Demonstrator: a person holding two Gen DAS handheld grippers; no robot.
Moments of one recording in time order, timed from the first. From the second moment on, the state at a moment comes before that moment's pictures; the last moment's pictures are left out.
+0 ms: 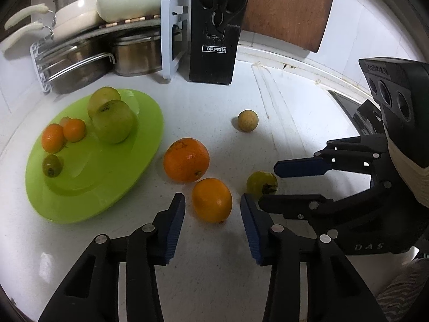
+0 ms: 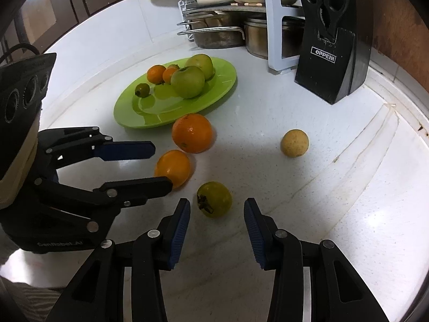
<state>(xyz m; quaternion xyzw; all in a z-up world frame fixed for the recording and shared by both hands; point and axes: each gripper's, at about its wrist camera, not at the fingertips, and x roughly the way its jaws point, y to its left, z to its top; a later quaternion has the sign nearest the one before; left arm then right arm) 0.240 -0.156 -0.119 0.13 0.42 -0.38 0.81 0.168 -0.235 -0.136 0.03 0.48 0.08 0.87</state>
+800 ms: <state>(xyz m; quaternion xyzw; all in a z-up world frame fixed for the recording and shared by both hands) 0.246 -0.159 -0.124 0.11 0.43 -0.37 0.82 0.175 -0.238 -0.143 0.06 0.49 0.09 0.87</state>
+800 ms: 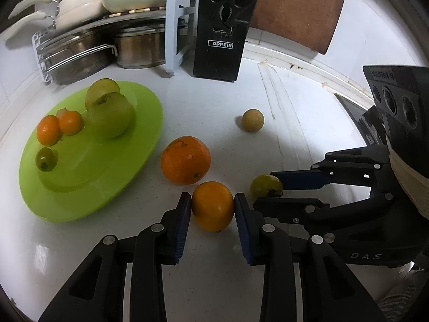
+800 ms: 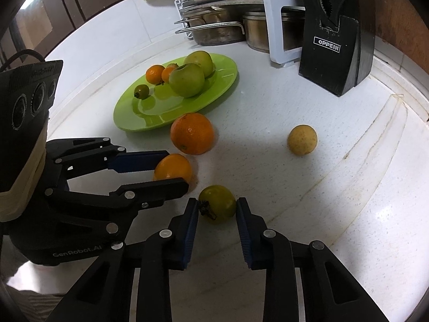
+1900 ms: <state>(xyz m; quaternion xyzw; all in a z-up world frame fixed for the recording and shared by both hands) 0.219 -0.094 -0.055 0.05 0.36 -0.30 0.88 0.168 -0.206 -0.079 0.04 0.41 0.12 0.90</state>
